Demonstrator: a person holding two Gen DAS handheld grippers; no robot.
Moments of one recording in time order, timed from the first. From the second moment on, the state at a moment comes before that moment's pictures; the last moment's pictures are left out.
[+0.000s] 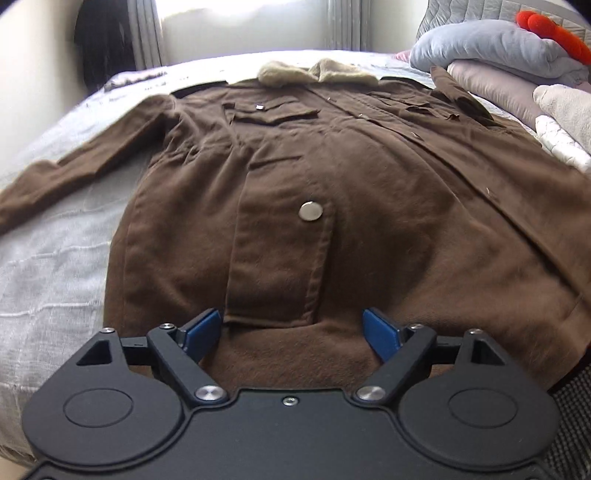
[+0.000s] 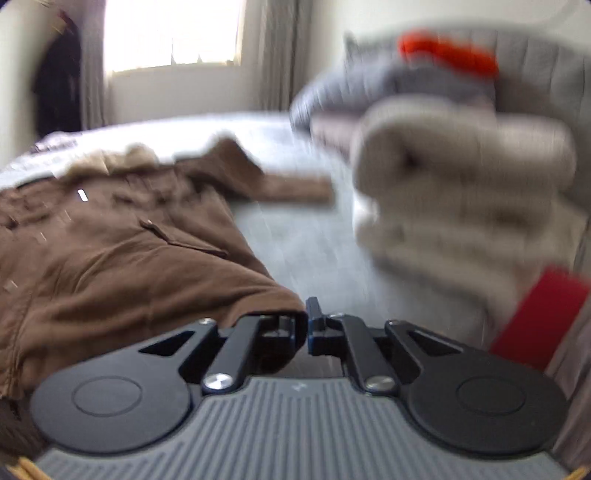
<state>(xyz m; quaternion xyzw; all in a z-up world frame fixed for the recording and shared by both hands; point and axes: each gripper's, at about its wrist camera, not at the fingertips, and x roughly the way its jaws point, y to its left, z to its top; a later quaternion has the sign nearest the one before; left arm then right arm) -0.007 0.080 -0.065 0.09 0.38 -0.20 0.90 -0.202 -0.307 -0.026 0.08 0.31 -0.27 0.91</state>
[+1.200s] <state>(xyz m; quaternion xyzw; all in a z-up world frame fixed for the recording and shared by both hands) 0.238 0.353 -0.031 -0.03 0.32 0.13 0.94 0.042 -0.242 0.001 0.06 0.34 -0.04 0.94</state>
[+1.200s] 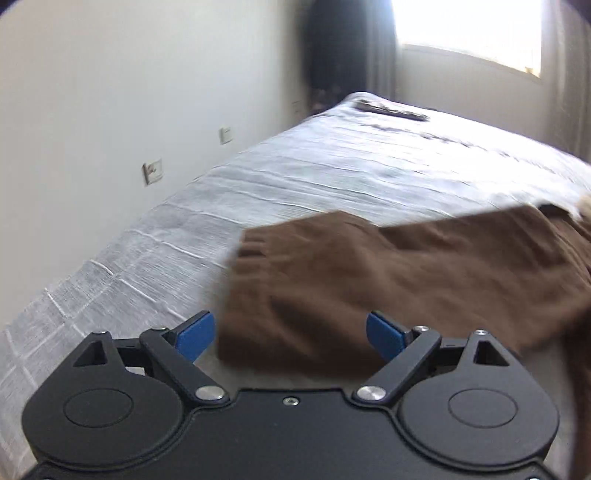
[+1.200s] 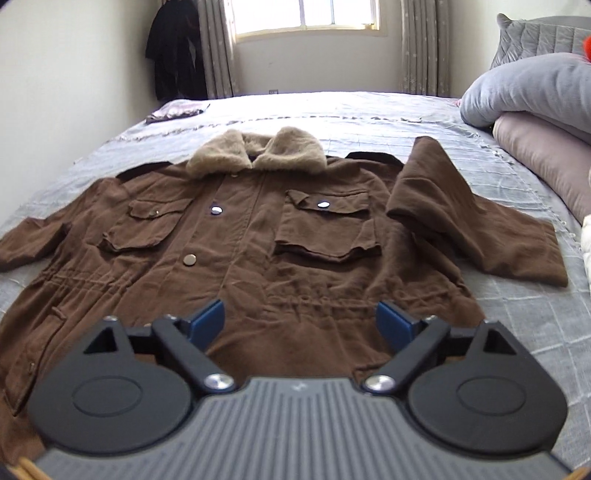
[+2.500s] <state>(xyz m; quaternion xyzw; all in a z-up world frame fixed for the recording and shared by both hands) 0.275 0.183 0.034 0.01 0.28 0.00 0.96 0.115 -0.439 -0.003 0.06 0.32 -0.31 0.89</state>
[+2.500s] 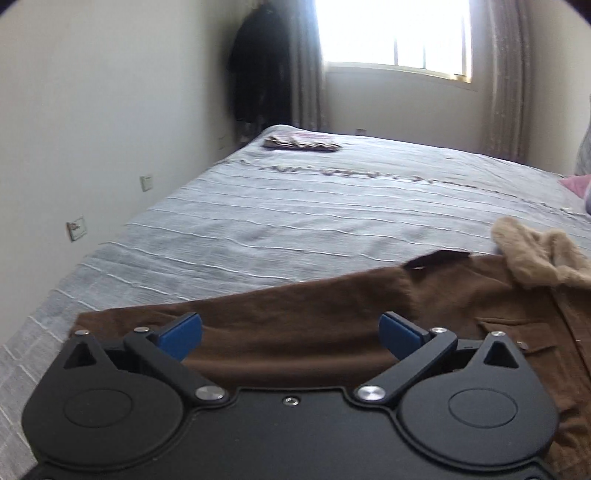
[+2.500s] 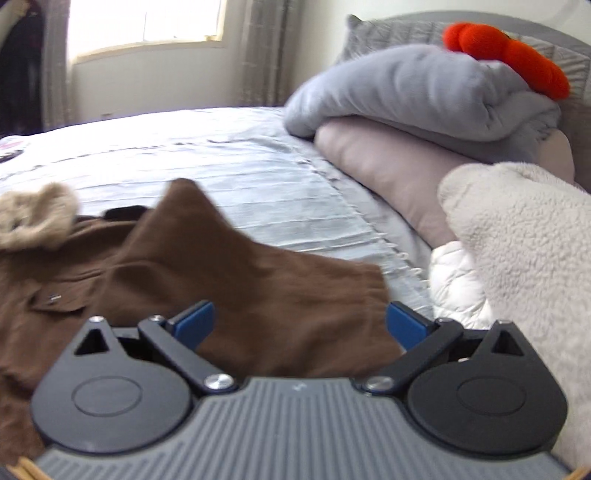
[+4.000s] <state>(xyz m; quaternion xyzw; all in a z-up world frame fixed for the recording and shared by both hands) 0.250 -0.461 -0.058 0.00 0.34 -0.42 0.84 0.151 -0.496 0.088 -0.15 0.30 -0.34 0.88</state>
